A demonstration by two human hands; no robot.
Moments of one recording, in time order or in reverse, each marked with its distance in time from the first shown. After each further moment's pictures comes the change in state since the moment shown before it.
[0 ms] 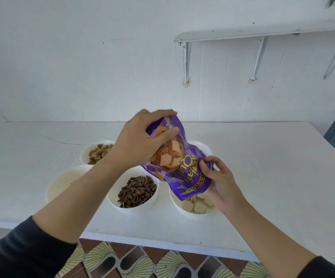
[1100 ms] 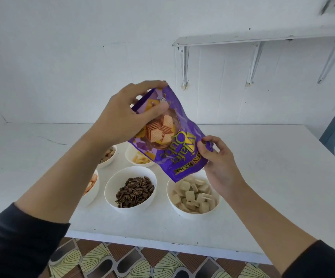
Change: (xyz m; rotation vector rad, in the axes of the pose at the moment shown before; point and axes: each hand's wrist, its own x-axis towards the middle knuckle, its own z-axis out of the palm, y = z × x) left_hand 0.023 0.015 -0.040 -0.063 0.060 0.099; right_hand 0.004 -0.040 0.033 -0.127 -0.078 -0.190
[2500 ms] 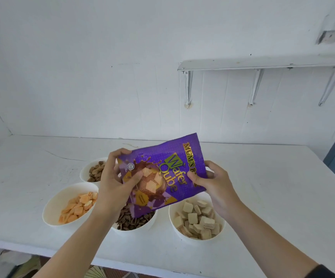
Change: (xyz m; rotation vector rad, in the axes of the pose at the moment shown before) left_hand -0.085 -0.074 0.046 -0.682 0.282 -0.336; right_hand 0.012 0.009 0.003 -0.469 0.066 0.083
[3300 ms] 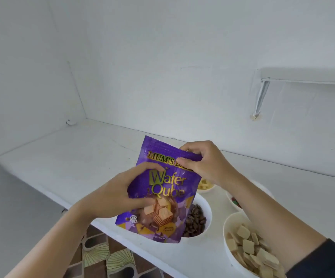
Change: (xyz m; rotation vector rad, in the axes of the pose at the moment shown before) left_hand -0.015 0.064 -0.141 0.525 -0.411 -0.143; right_hand 0.049 -0.052 0.168 -0.554 -0.584 -0.373
